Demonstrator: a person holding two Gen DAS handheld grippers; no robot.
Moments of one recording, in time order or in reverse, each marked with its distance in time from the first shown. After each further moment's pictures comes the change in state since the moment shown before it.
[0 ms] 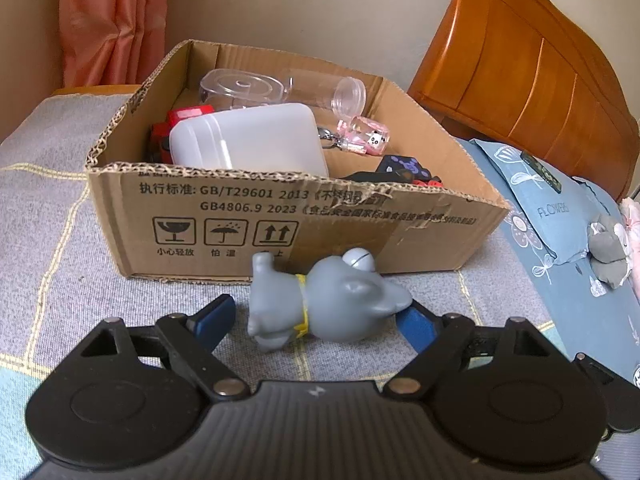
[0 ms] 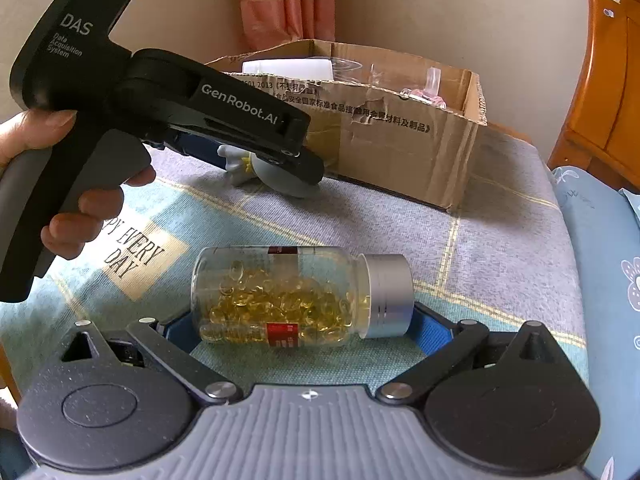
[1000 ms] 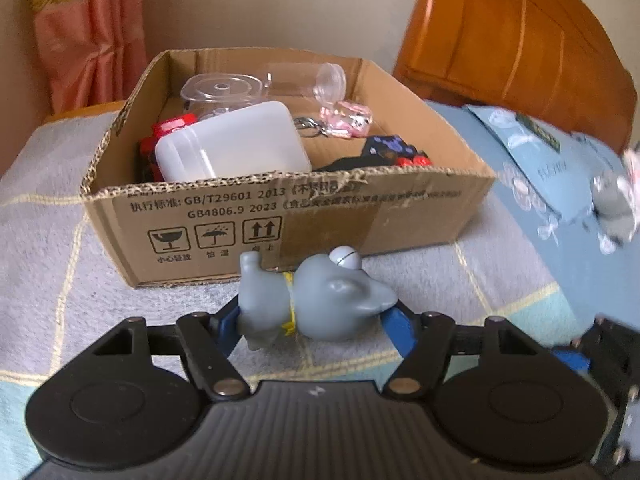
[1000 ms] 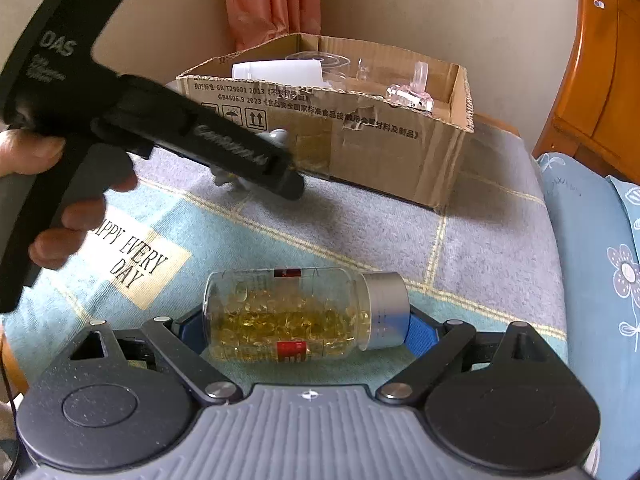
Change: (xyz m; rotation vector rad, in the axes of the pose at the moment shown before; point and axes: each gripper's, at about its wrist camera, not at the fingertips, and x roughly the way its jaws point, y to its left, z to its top) left arm -0.009 -0.013 0.004 0.137 0.067 0.033; right arm -0.013 0.003 0.014 0.032 0.061 -0.037
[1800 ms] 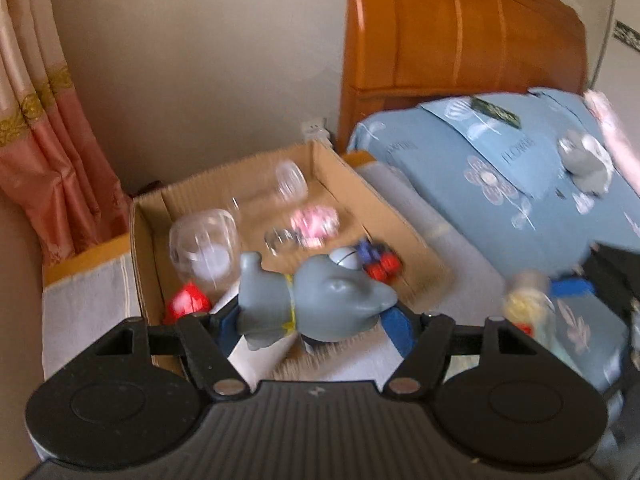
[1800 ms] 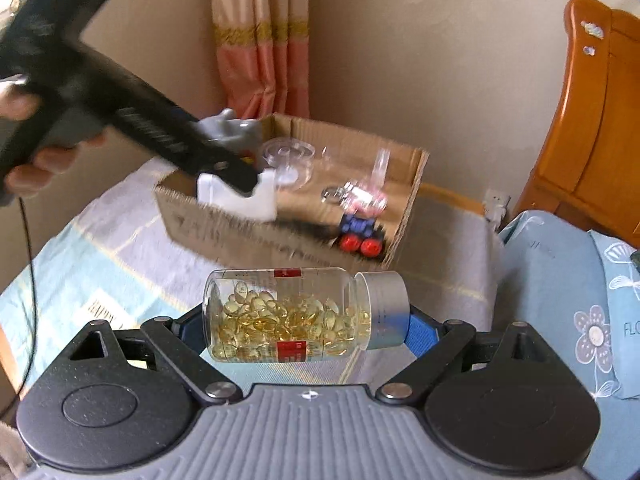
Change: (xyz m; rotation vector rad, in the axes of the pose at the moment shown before) left arm -0.045 -0.019 0.122 0.256 0.011 -0.014; right arm -0.052 -0.051 0.073 -0.021 -0.106 0.000
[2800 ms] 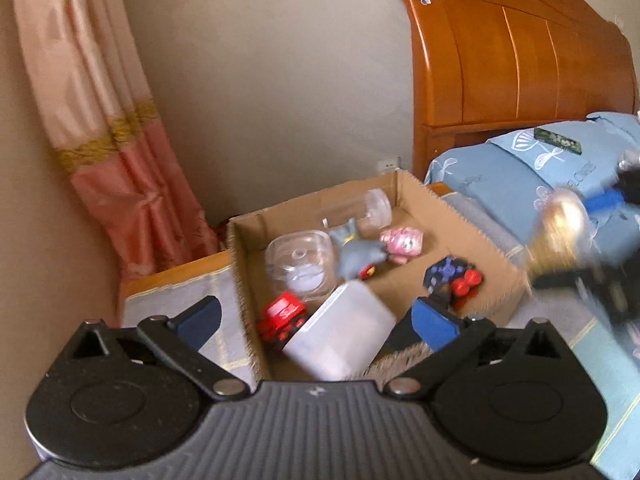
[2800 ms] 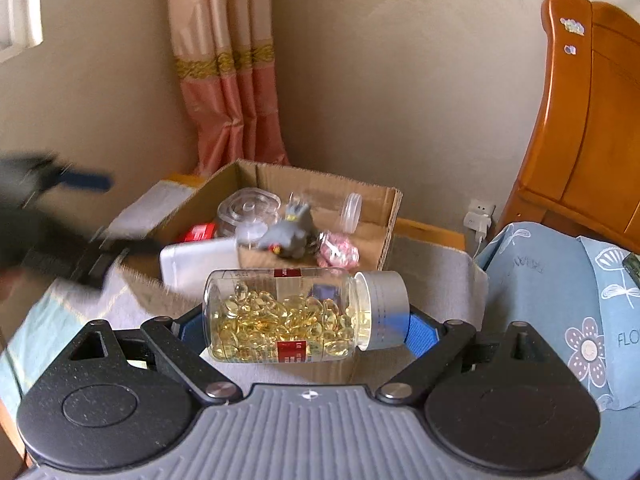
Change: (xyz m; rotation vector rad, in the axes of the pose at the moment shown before) left arm -0.035 0.011 -0.045 -0.009 -0.149 0.248; right arm 0.018 -0.025 0.064 0.091 -0.021 -0.028
